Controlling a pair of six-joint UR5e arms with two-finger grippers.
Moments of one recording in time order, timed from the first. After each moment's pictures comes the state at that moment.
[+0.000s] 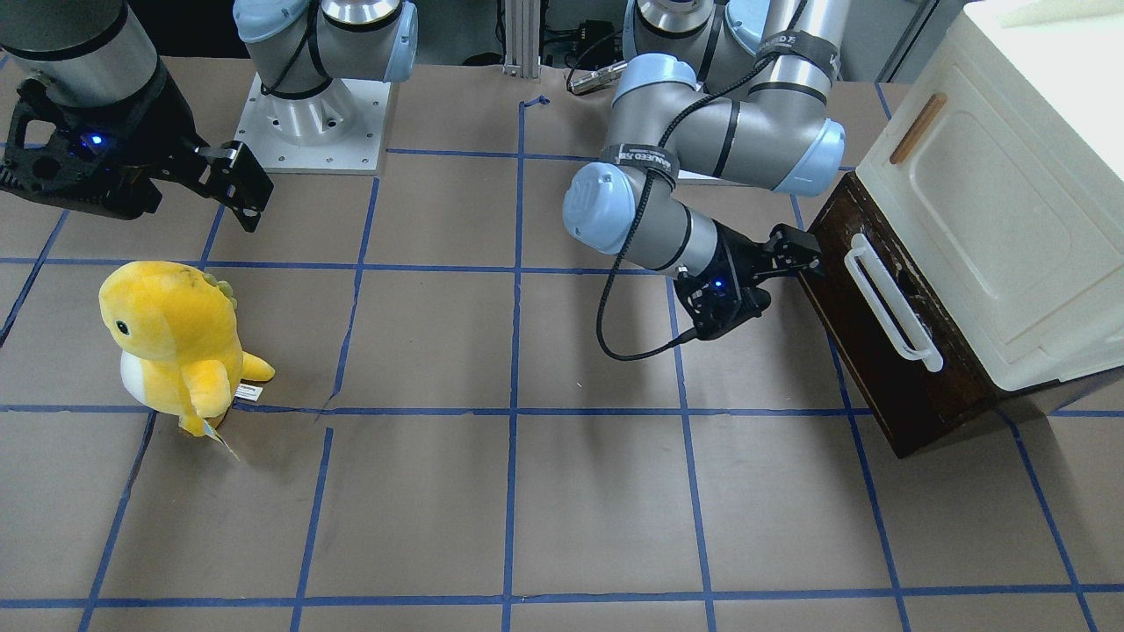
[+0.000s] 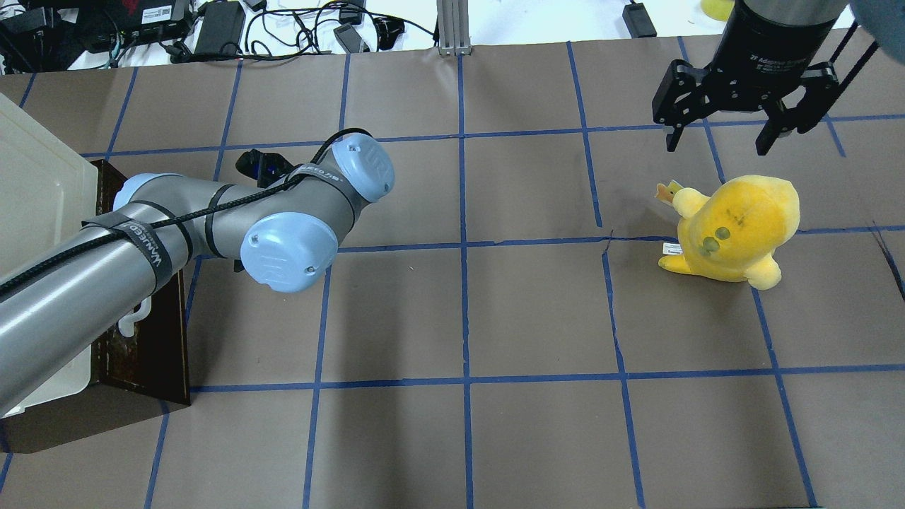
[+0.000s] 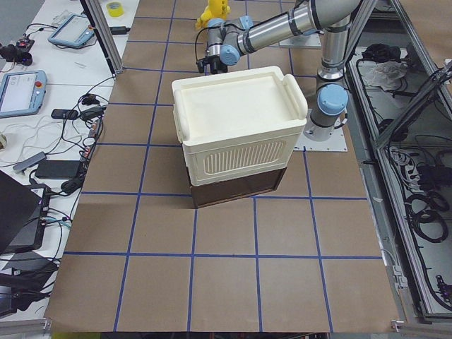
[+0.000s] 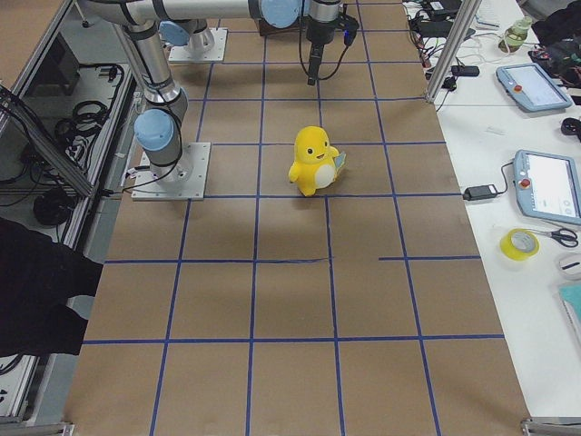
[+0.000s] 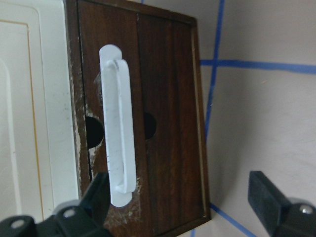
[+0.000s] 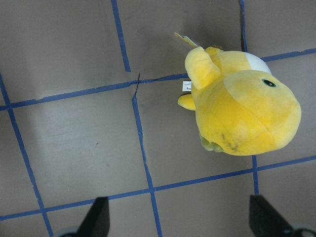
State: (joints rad) left arm -1.76 -1.84 -1.91 -1.45 2.53 -0.60; right arm 1.51 -1.53 1.48 -1.44 -1.63 0.11
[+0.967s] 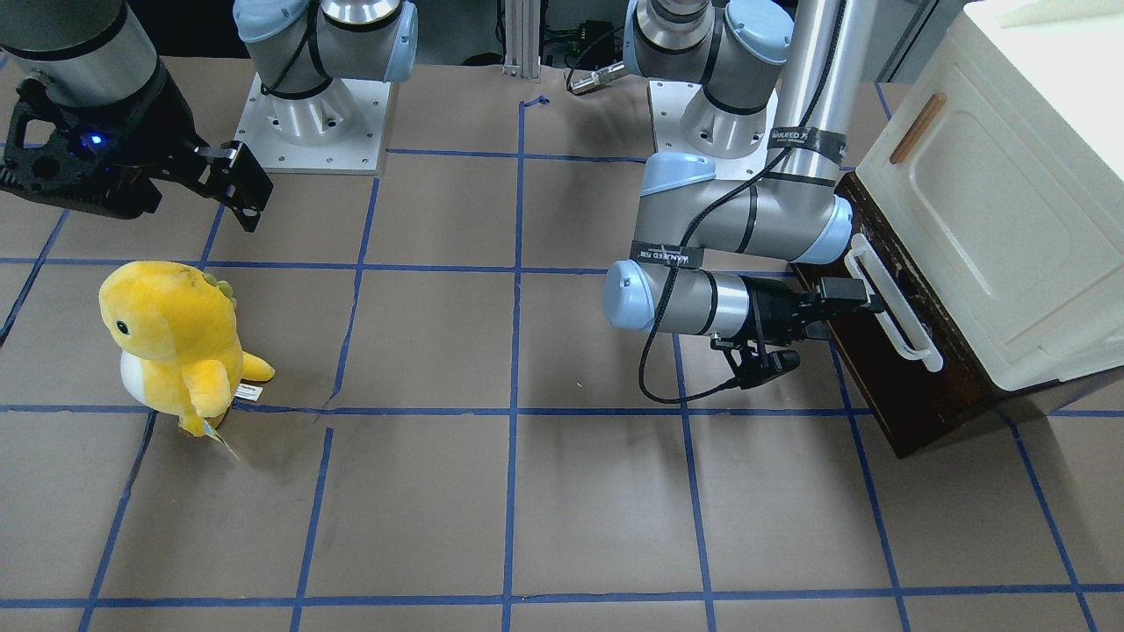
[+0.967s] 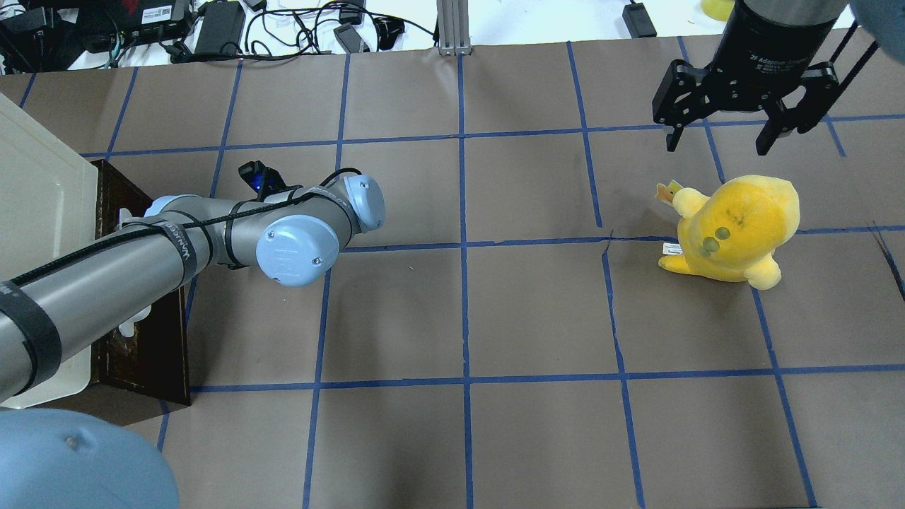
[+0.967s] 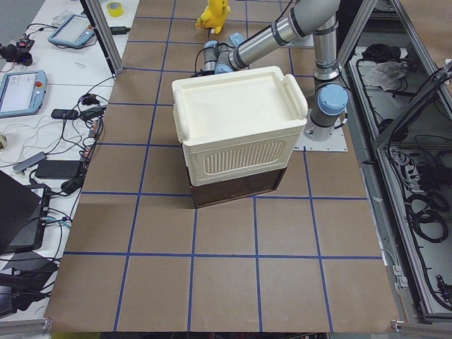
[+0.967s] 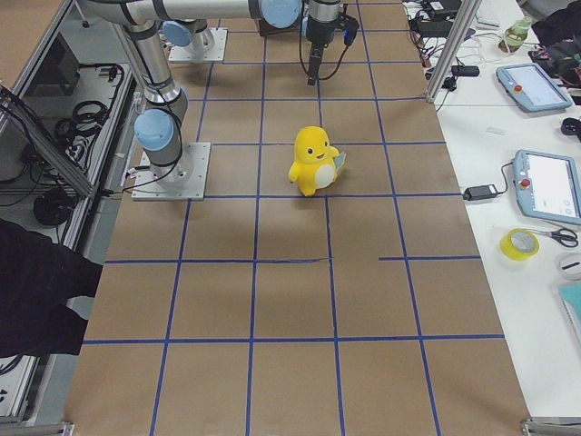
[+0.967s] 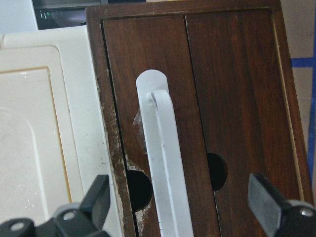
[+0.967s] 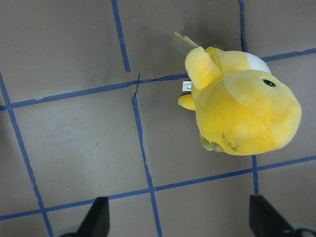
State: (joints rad) left arm -1.72 -1.99 -1.92 -1.51 2.85 -0.61; right arm 1.51 -1.53 1.48 -1.44 -1.63 0.11
